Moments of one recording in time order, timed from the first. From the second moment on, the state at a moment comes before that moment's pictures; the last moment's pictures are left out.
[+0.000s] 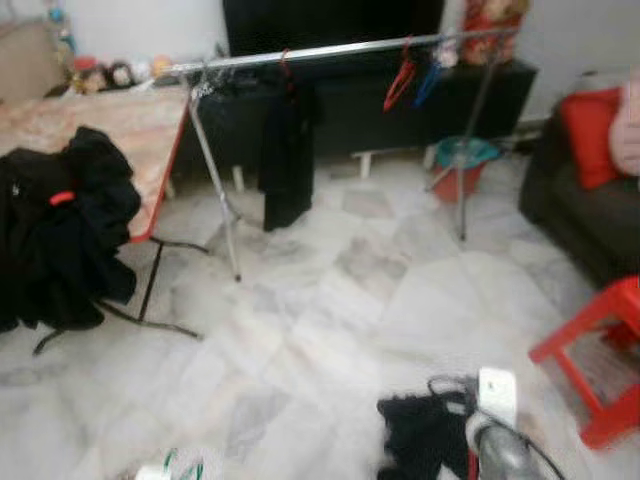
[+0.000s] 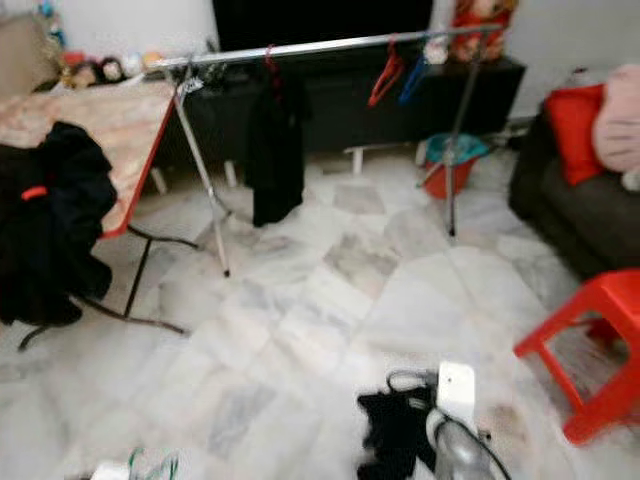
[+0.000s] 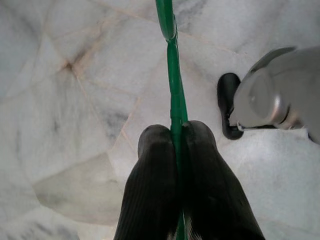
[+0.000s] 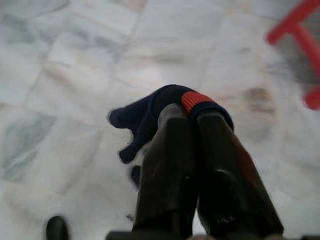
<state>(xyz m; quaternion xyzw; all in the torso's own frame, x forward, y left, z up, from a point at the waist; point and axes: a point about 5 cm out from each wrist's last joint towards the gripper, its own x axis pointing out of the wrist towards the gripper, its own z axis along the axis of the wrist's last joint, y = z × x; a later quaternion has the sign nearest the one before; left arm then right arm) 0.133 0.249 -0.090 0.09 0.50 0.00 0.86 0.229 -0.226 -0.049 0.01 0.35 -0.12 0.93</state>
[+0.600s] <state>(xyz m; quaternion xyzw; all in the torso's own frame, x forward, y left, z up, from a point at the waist) 0.130 0.253 -0.090 0.10 0.50 0.00 0.86 0.228 -0.223 -0.050 0.01 0.35 -0.11 0.93</state>
